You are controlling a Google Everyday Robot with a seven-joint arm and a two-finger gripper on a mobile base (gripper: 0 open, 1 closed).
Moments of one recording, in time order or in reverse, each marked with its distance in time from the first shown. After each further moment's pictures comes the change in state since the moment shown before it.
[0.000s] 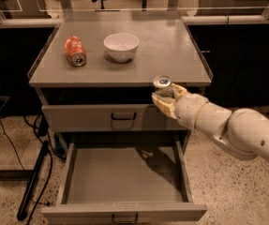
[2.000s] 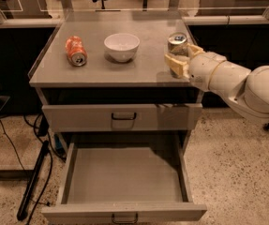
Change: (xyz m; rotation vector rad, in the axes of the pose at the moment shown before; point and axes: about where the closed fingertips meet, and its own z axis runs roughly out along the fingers) arm -0.099 -0.077 0.000 0.084 -0.069 -0.009
